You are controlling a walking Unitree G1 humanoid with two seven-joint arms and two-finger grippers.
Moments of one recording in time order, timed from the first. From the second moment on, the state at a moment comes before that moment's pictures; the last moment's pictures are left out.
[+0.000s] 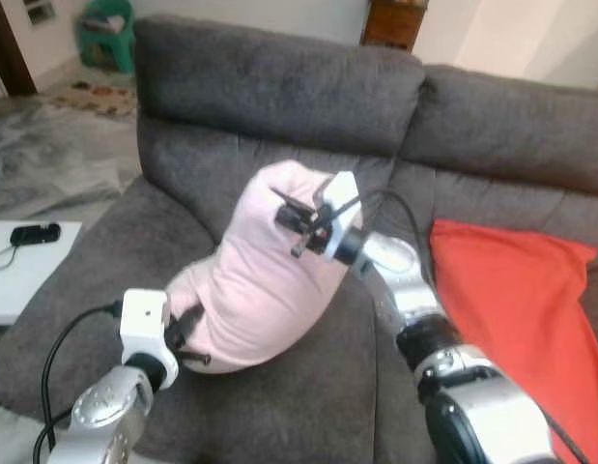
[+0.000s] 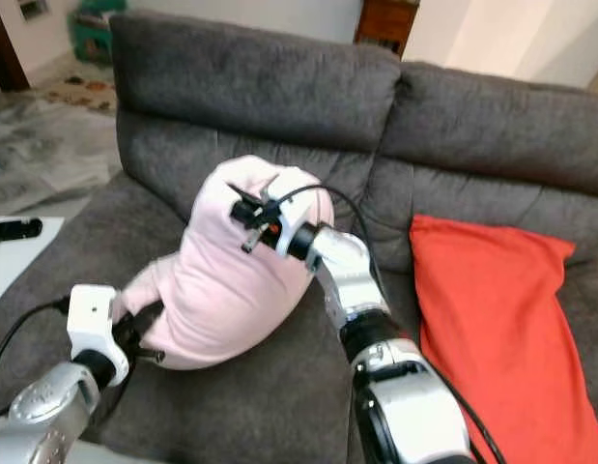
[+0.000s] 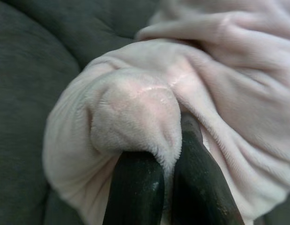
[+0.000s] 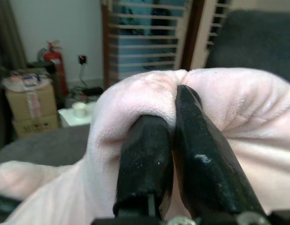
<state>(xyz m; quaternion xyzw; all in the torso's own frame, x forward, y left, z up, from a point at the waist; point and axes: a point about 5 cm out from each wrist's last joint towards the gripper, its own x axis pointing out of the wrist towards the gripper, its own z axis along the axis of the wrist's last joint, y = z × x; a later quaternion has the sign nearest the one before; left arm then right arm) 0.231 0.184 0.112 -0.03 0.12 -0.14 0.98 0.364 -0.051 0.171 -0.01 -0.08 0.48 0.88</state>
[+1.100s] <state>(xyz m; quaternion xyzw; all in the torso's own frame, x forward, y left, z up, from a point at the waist) 0.208 0.157 0.140 -0.08 0.10 -0.28 0.95 0.390 -0.046 0.159 -0.05 0.05 0.28 0.96</state>
